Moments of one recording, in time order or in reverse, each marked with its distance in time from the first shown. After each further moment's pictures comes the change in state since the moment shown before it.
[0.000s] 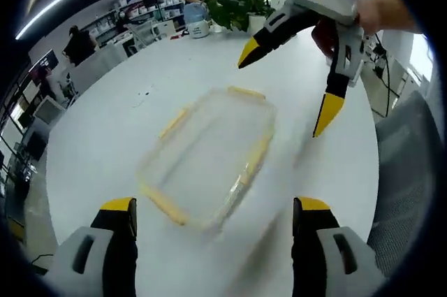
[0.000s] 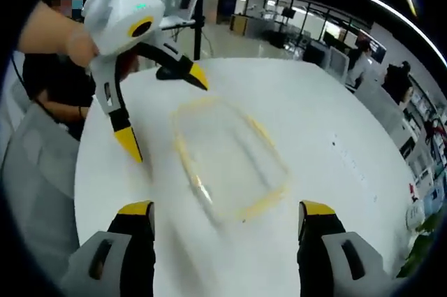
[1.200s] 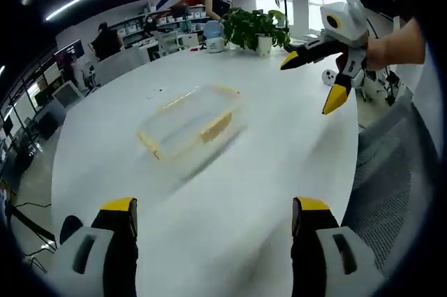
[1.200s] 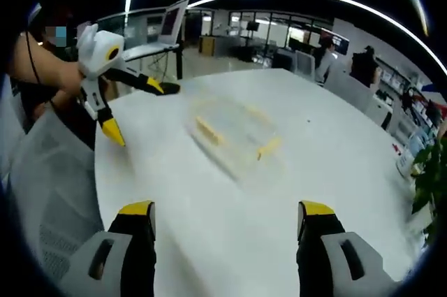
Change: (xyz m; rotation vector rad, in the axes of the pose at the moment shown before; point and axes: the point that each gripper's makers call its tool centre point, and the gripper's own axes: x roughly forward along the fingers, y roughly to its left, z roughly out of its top) left arm -0.064 -0.057 -0.049 -0.147 -0.115 0.076; right arm -0.072 0.047 -0.056 0.159 -0.131 -0.128
